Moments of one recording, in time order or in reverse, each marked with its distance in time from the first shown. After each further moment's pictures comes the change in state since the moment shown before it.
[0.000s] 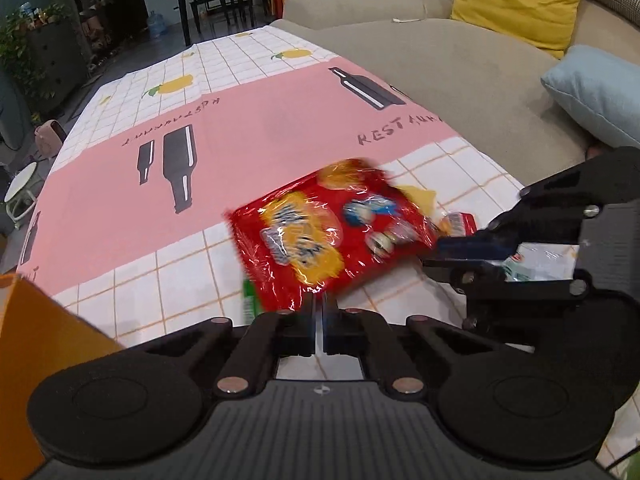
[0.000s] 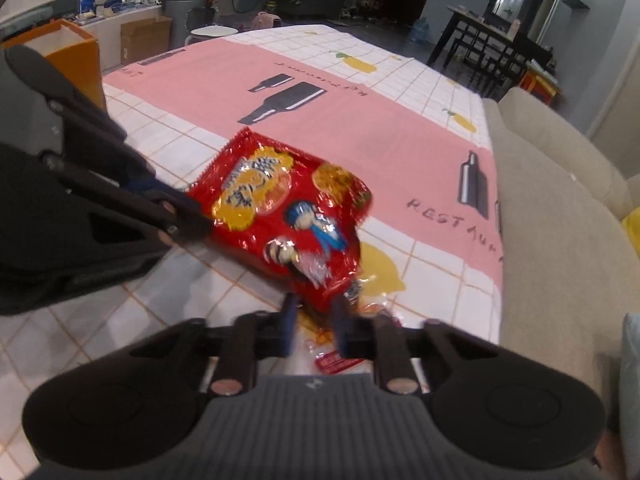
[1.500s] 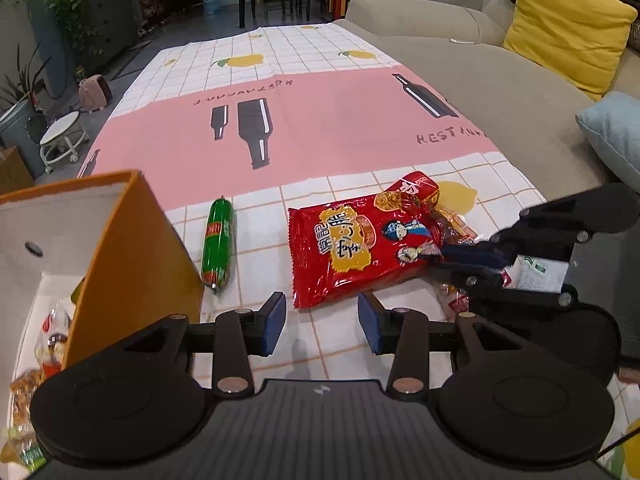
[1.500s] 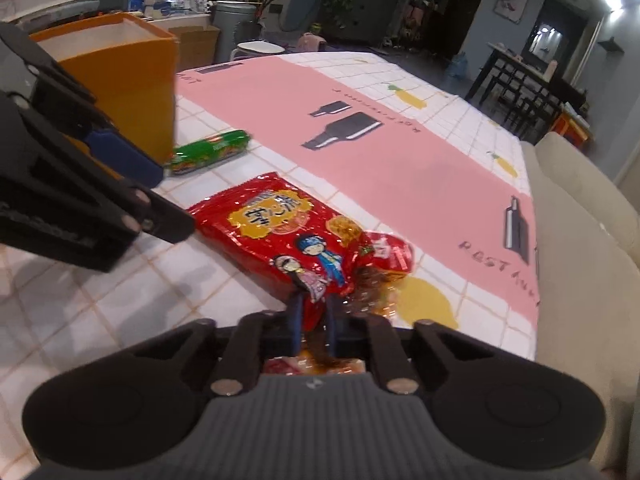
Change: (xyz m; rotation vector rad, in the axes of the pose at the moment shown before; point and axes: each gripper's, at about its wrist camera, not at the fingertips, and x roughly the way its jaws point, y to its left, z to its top) left arm -0.043 0.042 -0.033 -0.182 0.001 0.052; right arm -0.007 0.037 0.001 -0.117 -0.076 0.065
